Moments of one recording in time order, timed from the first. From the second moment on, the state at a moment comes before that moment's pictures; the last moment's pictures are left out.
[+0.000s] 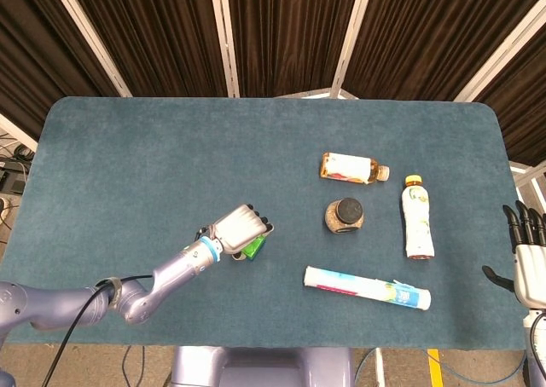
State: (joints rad) left arm -1.04 -1.59 -0.11 -1.44 1.18 0.70 0.48; right arm 0.09 -1.12 0.15 -1.58 -1.36 1.49 -0.16
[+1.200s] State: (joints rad) left arm -0.61 -1.14 -0.05 -1.78 1.22 1.30 0.35; right arm 0.10 -1.11 0.12 -1.59 -1.43 1.48 -0.11
